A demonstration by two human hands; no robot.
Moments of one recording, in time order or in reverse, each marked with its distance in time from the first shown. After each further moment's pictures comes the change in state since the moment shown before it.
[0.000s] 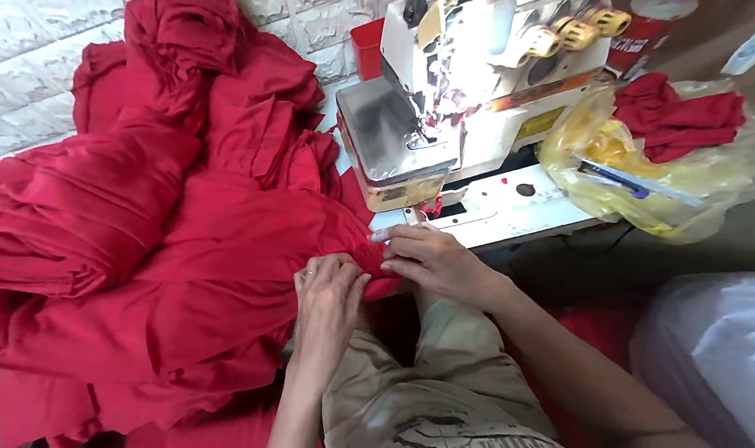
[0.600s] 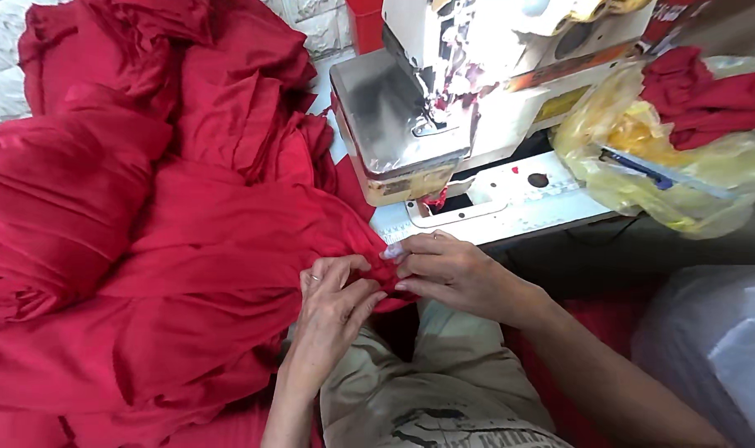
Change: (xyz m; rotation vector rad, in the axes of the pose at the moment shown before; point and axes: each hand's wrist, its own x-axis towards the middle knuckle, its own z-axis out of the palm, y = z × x) left_hand -0.002 -0.017 0.007 -0.186 -0.086 0.173; right_hand -0.016 -0.001 -0.010 0.074 -0.067 0.004
